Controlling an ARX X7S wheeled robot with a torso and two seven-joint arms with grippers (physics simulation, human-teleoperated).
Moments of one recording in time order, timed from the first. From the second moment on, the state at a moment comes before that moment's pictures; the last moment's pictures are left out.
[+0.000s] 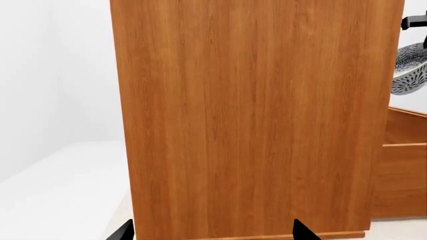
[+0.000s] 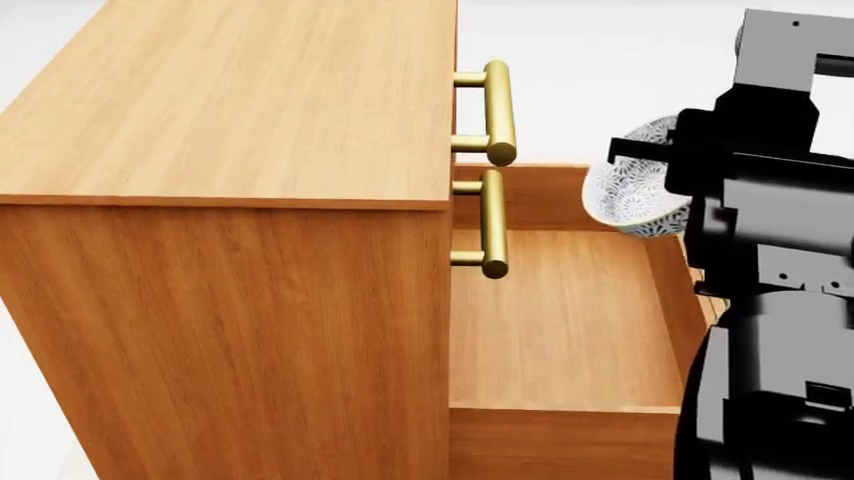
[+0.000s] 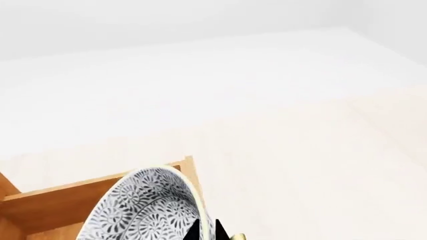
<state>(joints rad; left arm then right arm) 0.34 -0.45 0.52 0.32 -0.11 0.30 -0.58 1.52 0.20 0.03 1.31 0.01 0.58 0.07</state>
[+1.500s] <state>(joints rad) 0.33 -0.46 0.53 0.31 -0.11 0.30 -0.59 1.41 0.16 -0.05 1.31 0.00 0.55 -0.03</state>
